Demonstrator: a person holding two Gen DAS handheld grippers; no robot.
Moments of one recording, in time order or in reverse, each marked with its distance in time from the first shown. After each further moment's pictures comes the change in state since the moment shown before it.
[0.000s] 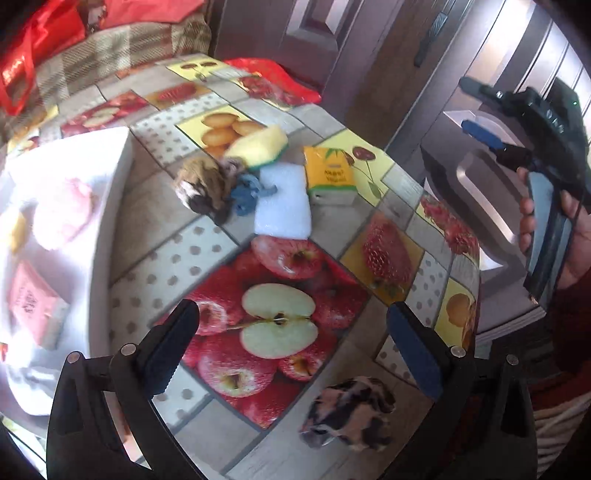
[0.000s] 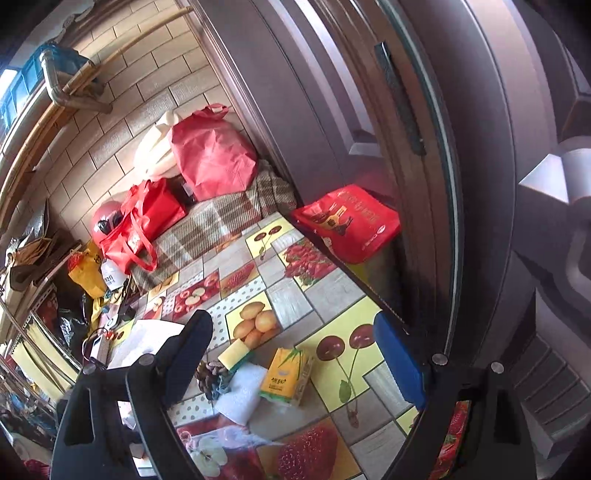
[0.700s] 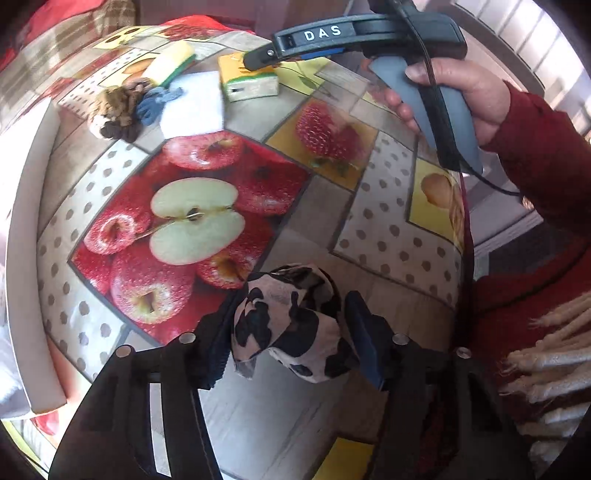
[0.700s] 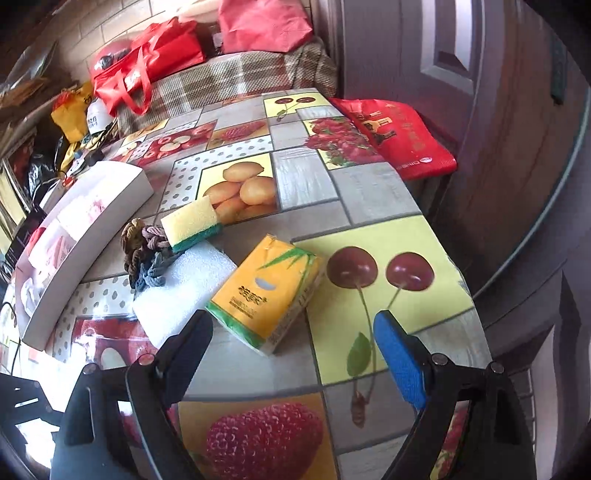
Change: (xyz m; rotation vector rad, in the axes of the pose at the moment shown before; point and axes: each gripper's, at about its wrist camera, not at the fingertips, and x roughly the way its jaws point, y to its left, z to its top) left arm 0.043 -0.043 -0.053 0.183 0.209 -0.076; right arm 0.120 0.035 -0.058 -0.416 0.366 -0.084
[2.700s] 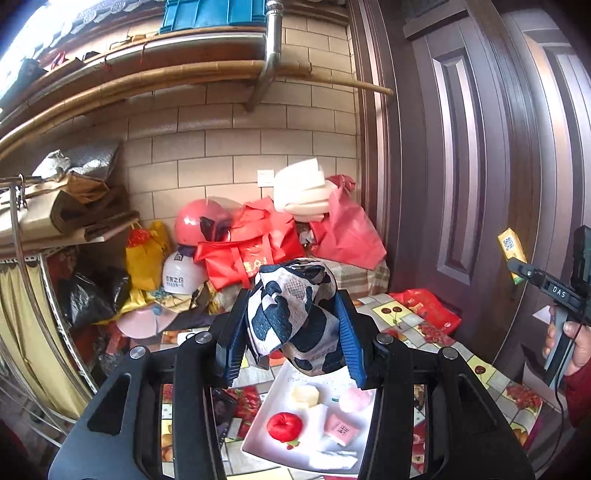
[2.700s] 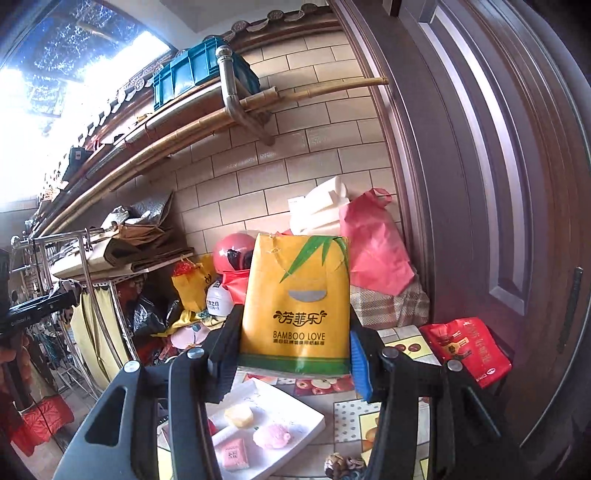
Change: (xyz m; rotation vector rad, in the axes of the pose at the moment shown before) left arm -0.441 0.078 -0.085 -0.296 -0.954 0.739; right arm -0.256 0.131 0.102 -0.043 -0.745 0.311
